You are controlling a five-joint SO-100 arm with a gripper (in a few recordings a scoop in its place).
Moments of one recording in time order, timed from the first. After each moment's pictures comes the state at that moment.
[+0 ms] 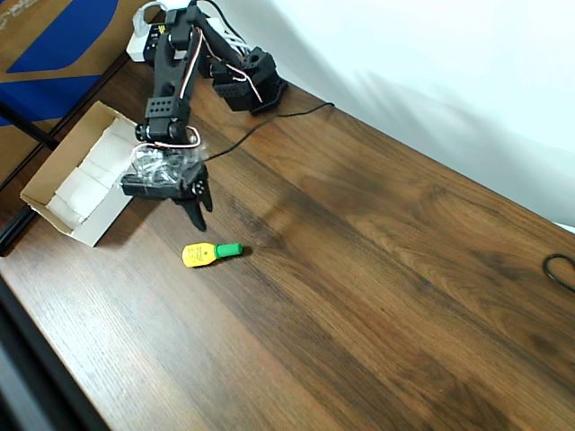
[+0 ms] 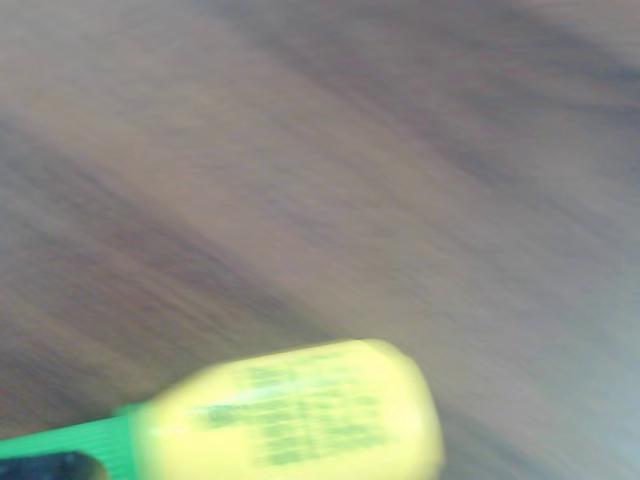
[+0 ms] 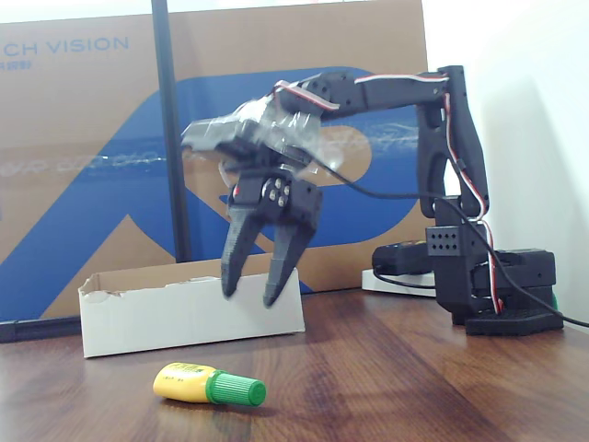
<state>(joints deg) -26.1 84.8 88.2 53.9 -9.1</state>
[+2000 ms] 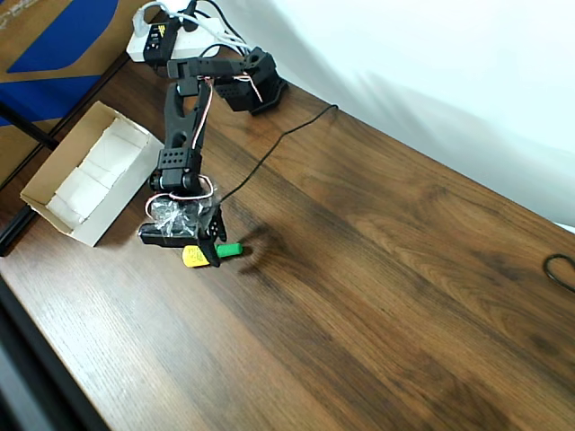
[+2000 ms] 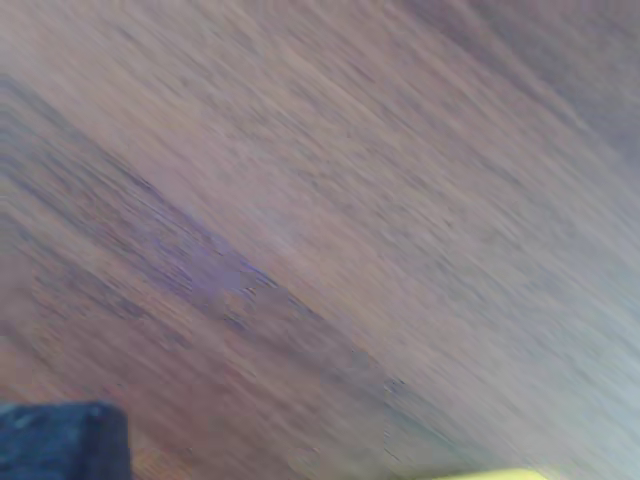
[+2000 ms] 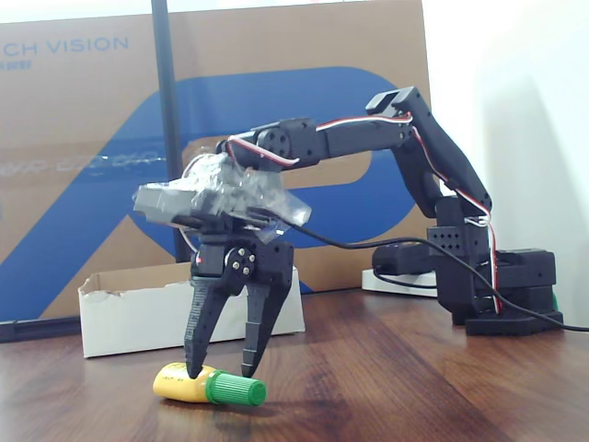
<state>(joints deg) -28.5 53.1 55.4 62.6 -5.3</state>
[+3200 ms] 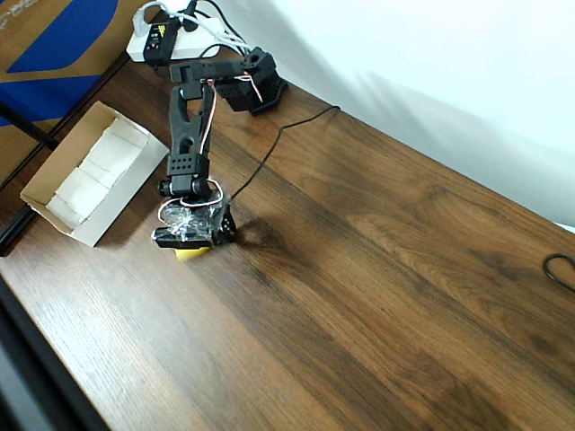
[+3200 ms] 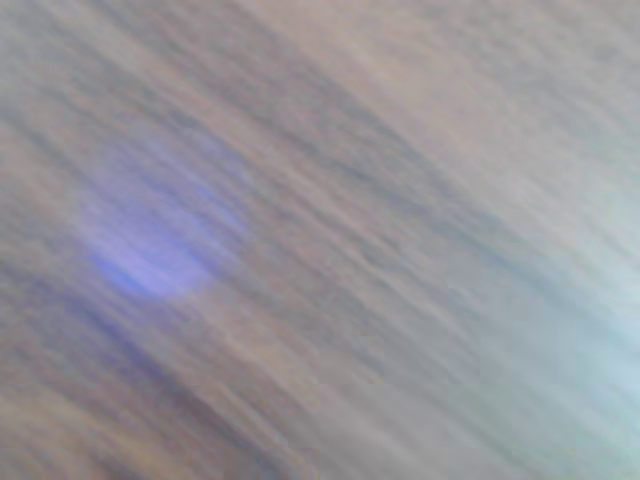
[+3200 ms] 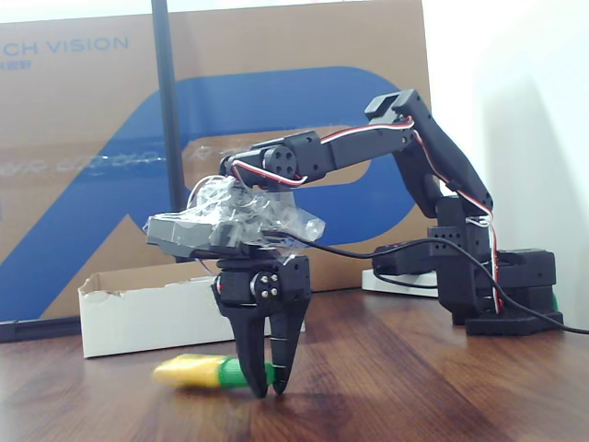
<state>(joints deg) -28.3 51.4 59.6 65.7 -9.7</state>
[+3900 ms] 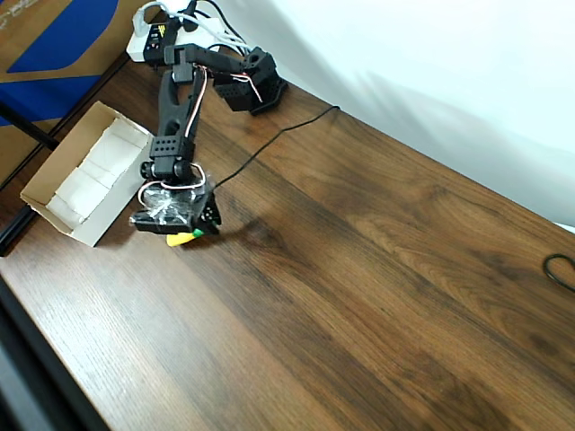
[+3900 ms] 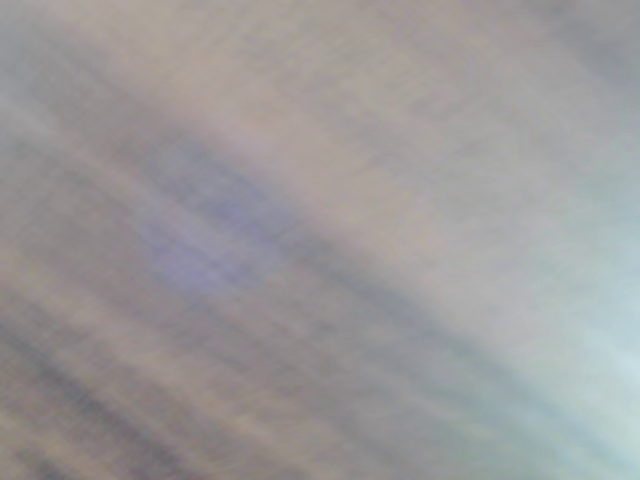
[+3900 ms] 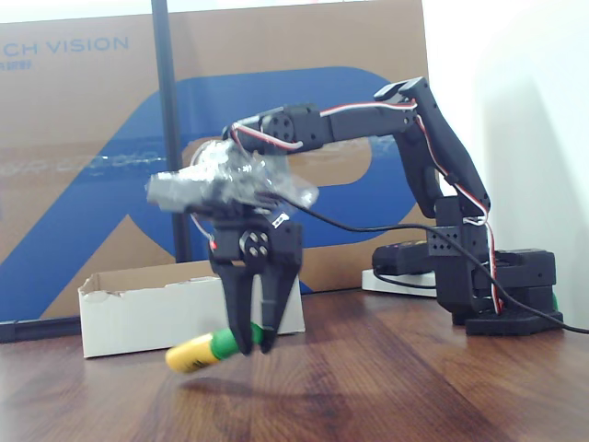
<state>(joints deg) -25.6 63.6 66.5 64.9 -8.5</state>
